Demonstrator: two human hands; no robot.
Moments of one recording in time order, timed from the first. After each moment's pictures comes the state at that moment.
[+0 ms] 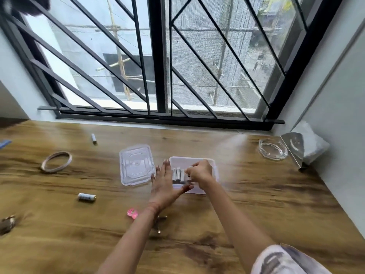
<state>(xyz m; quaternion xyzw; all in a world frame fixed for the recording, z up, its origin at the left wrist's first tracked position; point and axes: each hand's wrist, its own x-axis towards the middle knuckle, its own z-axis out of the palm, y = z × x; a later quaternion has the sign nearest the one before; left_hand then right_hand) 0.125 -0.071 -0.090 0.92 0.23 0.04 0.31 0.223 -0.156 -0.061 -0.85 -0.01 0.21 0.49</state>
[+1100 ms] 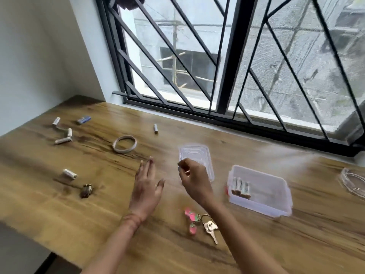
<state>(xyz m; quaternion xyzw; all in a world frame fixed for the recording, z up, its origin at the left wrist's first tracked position) -0.006 0.060 -0.070 0.88 0.35 0.20 0.23 0.114 -0.027 -0.050 -0.78 -0.43 0.07 0.45</state>
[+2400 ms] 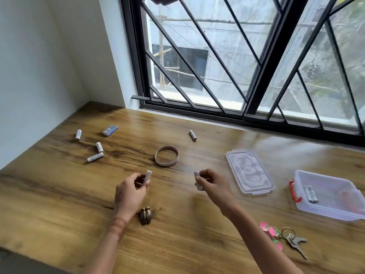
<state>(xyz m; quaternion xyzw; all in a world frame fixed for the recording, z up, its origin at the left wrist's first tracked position) -0.115 0.255 -0.070 0.80 0.44 0.22 0.33 0.033 0.092 -0.058 -0.78 -0.22 0.24 0.54</state>
